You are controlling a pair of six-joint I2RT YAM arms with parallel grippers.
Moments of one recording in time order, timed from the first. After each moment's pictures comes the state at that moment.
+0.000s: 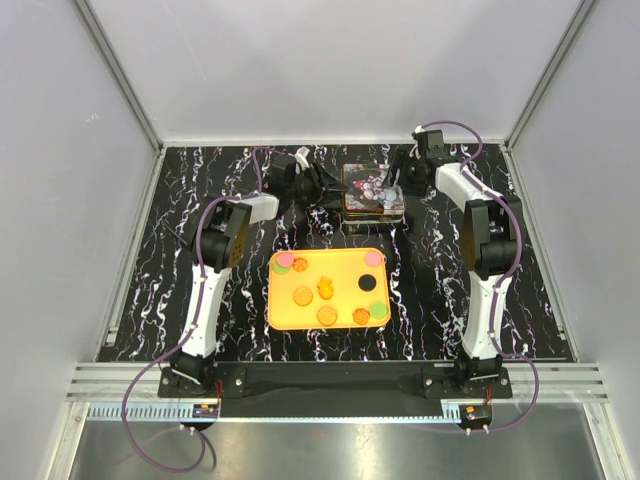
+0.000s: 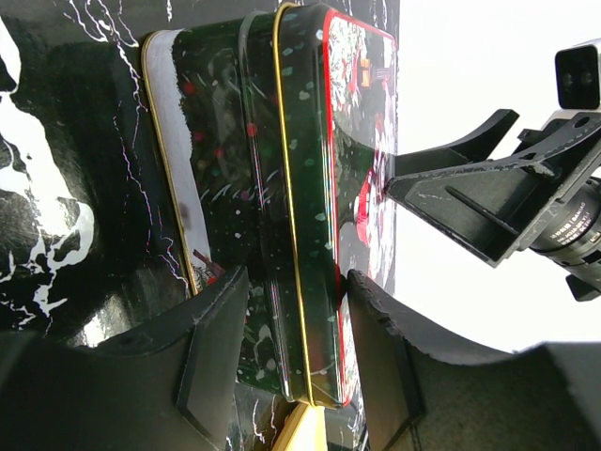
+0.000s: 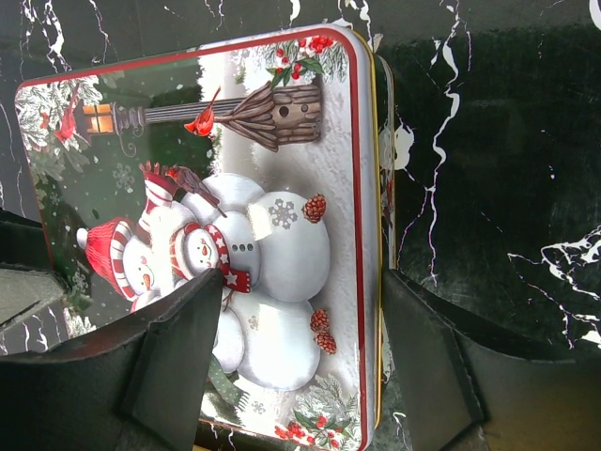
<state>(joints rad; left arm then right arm) -0.36 2.40 1.62 0.39 0.66 -1.06 0.15 2.16 1.69 -0.39 -0.22 0.38</state>
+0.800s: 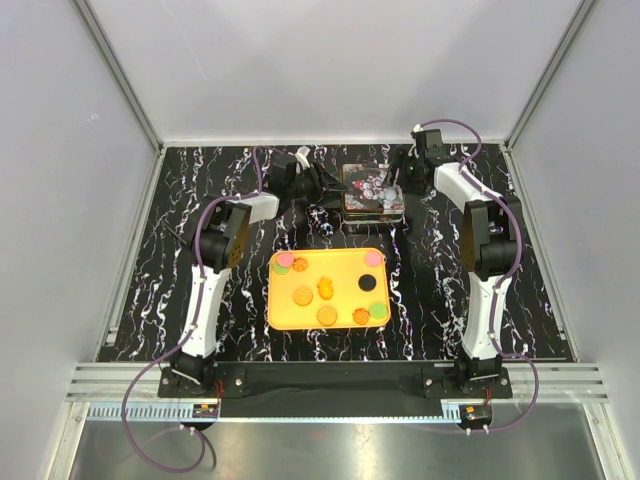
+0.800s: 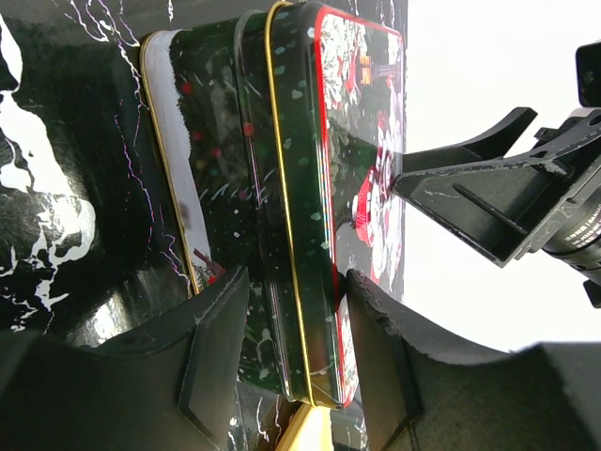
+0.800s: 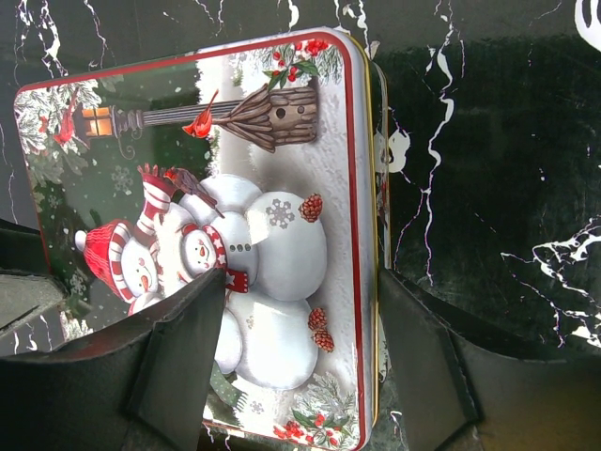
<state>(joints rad) -0.36 2.39 1.62 0.36 0.64 -1.03 0.16 2.15 1.70 -0.39 -0.18 0.37</state>
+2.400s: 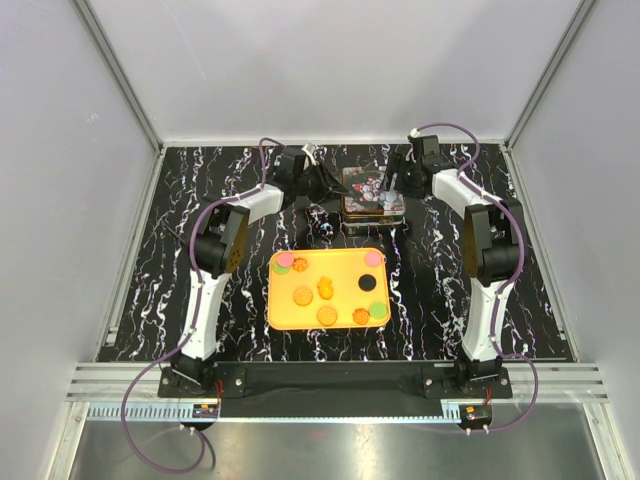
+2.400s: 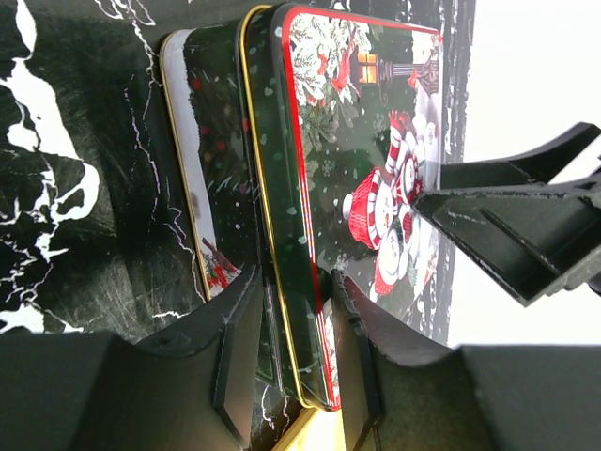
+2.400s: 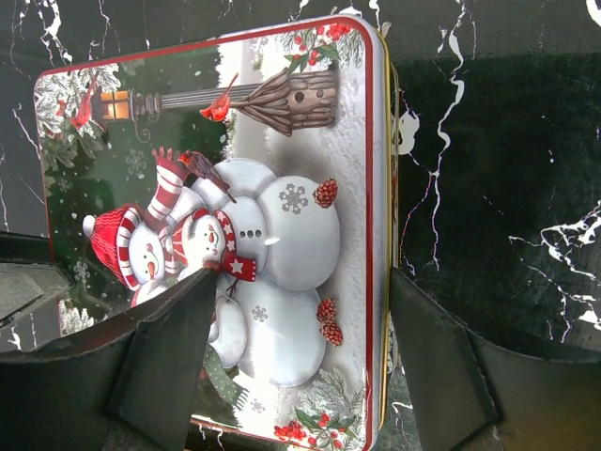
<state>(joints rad) -0.41 2.32 1.67 0.08 0.50 -0.90 0.18 2.09 1.59 -0.32 -0.16 0.36</state>
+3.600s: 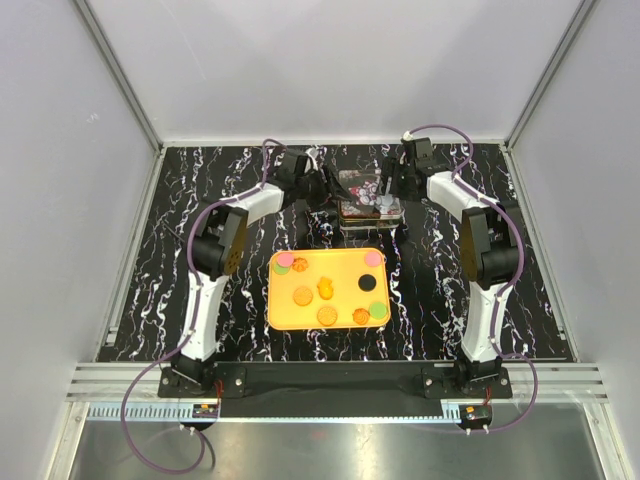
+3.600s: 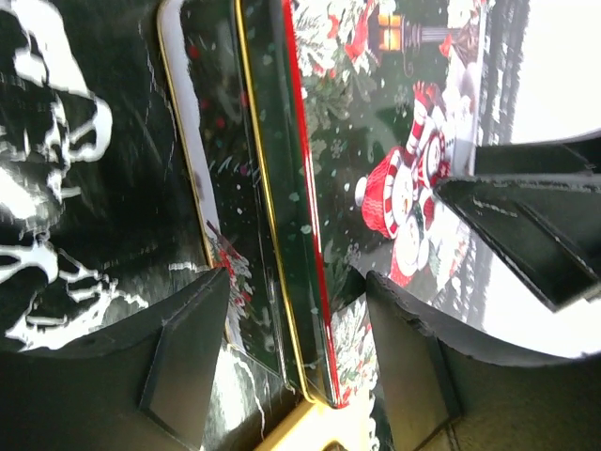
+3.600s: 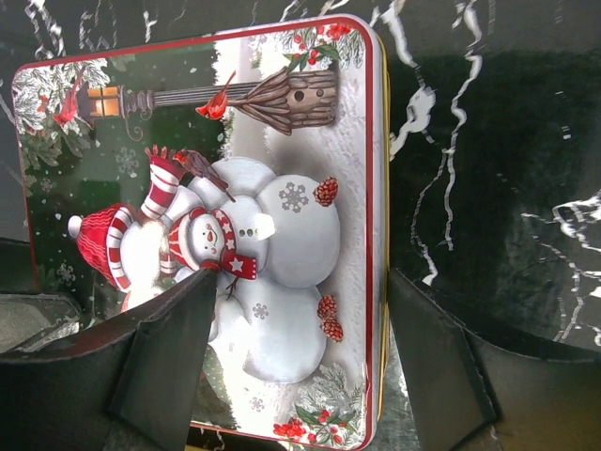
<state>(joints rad) -0.43 2.29 1.69 -0.08 0.48 -0.80 0.22 2.06 1.56 -0.32 -0.08 0.34</state>
